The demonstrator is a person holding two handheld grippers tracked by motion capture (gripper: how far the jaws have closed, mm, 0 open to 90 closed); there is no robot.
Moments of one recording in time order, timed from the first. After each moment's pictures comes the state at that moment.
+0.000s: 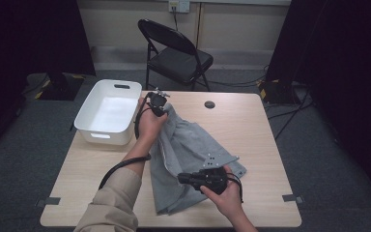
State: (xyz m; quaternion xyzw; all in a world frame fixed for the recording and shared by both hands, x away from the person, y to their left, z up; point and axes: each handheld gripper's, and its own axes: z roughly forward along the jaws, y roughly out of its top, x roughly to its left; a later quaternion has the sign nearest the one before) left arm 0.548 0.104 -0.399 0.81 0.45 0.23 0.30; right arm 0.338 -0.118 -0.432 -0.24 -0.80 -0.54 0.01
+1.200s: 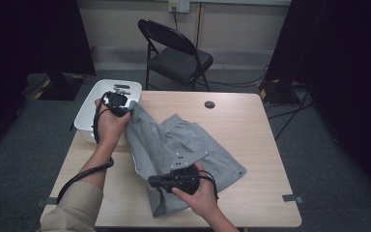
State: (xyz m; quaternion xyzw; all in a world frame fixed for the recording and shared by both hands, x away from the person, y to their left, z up) left arm 0.506 0.217 -0.368 0.77 0.51 0.24 0.29; right arm 0.329 -0.042 -0.405 -0.17 -0.82 -0.55 0.04
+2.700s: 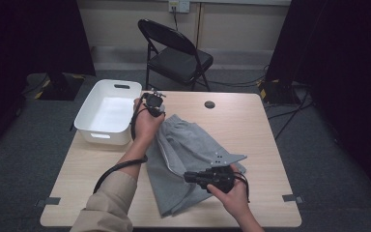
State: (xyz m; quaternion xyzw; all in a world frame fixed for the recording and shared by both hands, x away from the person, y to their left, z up) left arm 0.542 0.103 -0.394 0.80 0.48 0.22 0.29; right arm 0.340 -0.138 -0.428 -0.26 -0.80 -0.55 0.01
